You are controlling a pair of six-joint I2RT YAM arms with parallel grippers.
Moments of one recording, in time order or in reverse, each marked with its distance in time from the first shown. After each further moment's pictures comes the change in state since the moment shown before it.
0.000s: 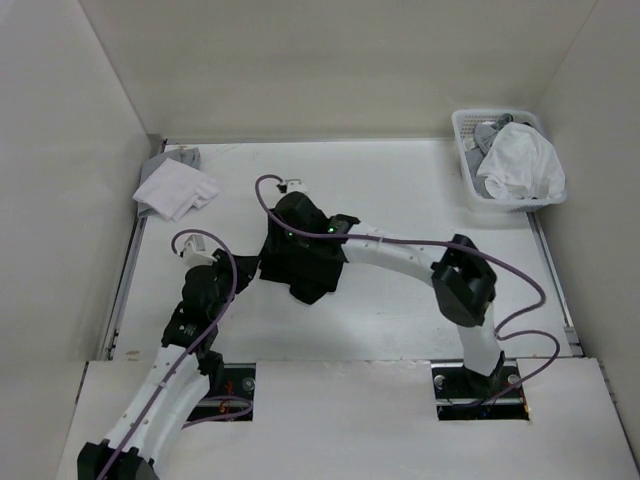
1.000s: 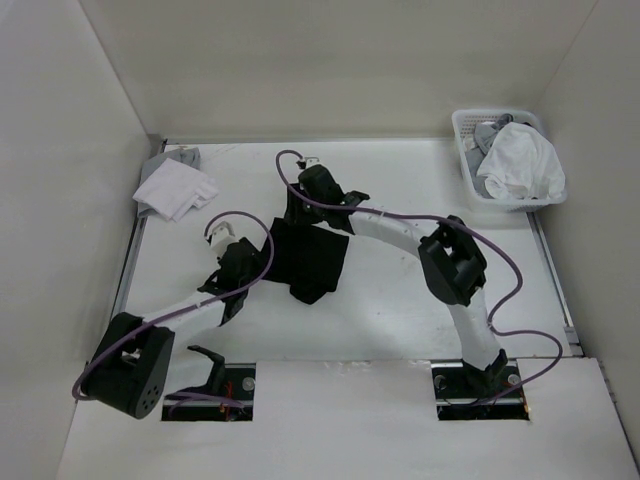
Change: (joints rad) left arm -0.154 0.679 0.108 0.308 -0.319 0.113; right arm -0.200 0.076 0.020 0.080 -0.113 -0.116
